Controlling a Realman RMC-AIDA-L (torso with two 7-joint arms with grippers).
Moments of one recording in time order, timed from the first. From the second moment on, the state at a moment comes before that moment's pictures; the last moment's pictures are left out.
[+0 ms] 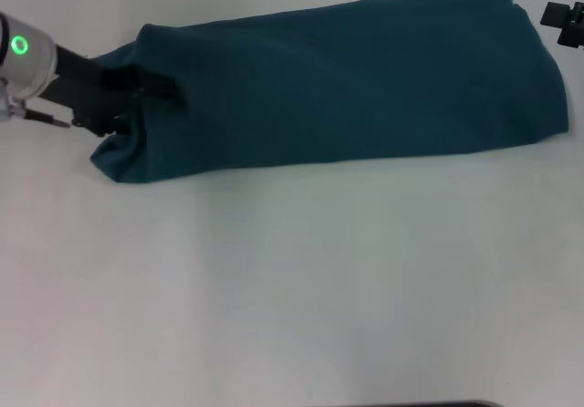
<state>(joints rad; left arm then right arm) -0.83 -2.07 -2.39 -0.75 -0.45 1.33 -2.94 0.46 1.90 -0.45 -0.62 -2.01 -1.50 2.09</state>
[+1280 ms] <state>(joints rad) -0.86 -2.06 -2.32 -0.76 -0.43 1.33 -2.95 0.46 1.90 -0.45 -0.62 -2.01 -1.51 2.09</state>
